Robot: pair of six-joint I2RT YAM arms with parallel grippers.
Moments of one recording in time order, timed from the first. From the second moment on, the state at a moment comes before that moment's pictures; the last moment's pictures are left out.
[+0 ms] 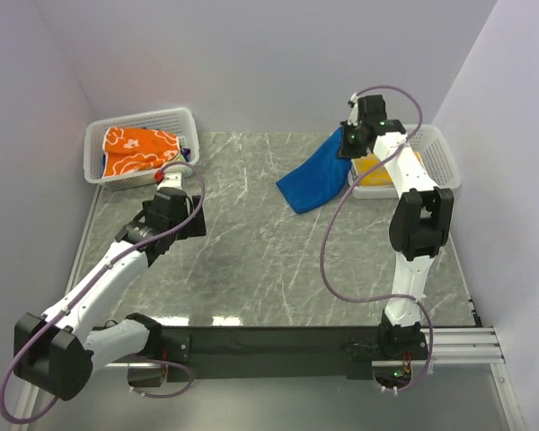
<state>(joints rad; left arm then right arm) -0.41 1.05 0.83 -0.52 -0.33 -0.40 0.13 2.03 1.87 -0.70 -0.19 0.19</state>
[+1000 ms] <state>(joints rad) -0.35 1.21 0.82 -0.44 -0.36 -0.38 -0.12 2.17 2.13 -0.79 -0.02 -0.19</state>
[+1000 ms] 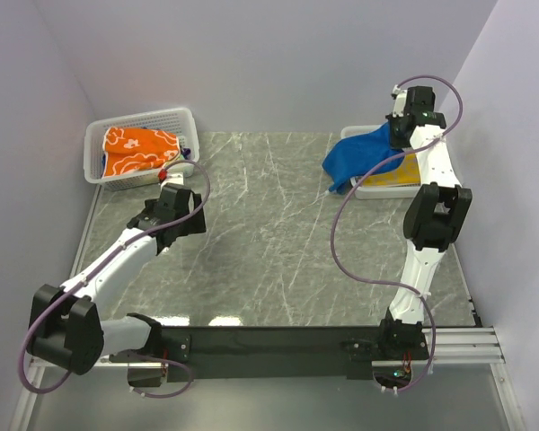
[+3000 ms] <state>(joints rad) -0.35 1.27 0.82 -0.43 -0.36 -0.38 -0.19 2.29 2.04 -0.60 0.31 -0.26</state>
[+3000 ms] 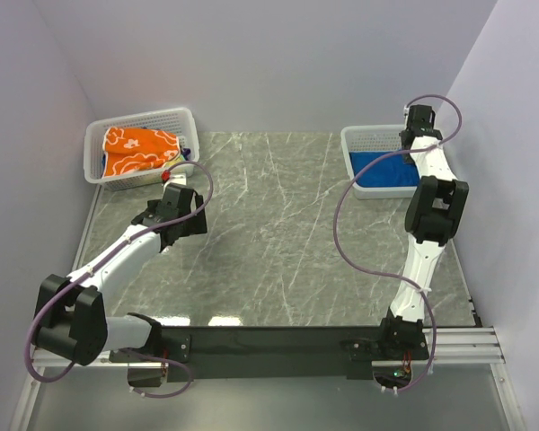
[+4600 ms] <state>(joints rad) -0.35 1.07 0.82 -0.43 -0.34 -0.38 -0.12 2.27 1.80 -0.41 -0.33 0.46</state>
